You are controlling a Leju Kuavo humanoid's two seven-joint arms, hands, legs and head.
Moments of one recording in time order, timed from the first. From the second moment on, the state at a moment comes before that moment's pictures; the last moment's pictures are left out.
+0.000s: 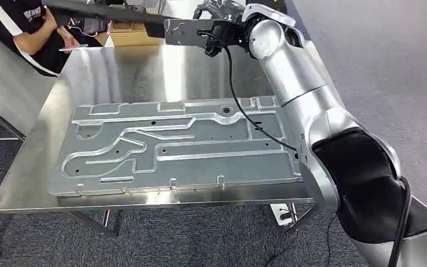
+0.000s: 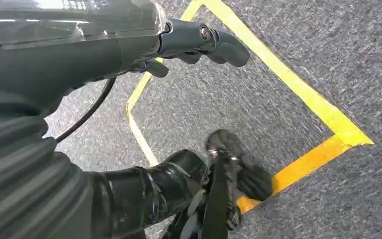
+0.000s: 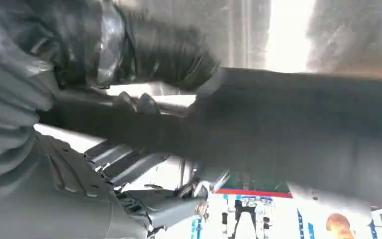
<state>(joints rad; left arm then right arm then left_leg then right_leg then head) -0.10 -0.16 1.33 -0.27 -0.91 0.06 -0.14 -1.36 0.06 1.00 -0.76 0.24 0.46 -0.14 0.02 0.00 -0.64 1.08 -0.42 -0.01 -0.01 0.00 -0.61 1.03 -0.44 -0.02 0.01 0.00</state>
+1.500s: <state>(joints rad) -0.10 -0.15 1.35 -0.28 -0.84 0.08 -0.15 -1.37 -0.03 0.95 -0.78 0.21 0.45 -0.14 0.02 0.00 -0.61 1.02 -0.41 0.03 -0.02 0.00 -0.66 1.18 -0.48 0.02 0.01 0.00</state>
